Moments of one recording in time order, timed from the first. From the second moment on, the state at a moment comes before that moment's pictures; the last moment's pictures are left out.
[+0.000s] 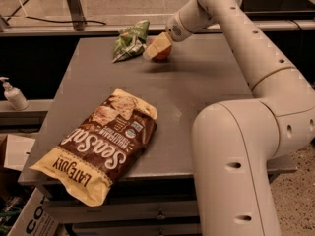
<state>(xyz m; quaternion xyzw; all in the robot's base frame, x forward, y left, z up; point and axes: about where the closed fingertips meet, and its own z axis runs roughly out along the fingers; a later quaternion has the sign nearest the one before) 0.821 -0.015 0.851 -0.47 0.79 0.19 0.35</state>
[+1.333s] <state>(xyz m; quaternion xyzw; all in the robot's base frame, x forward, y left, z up) 0.781 -0.127 0.868 -0.44 0.79 0.18 0.40</state>
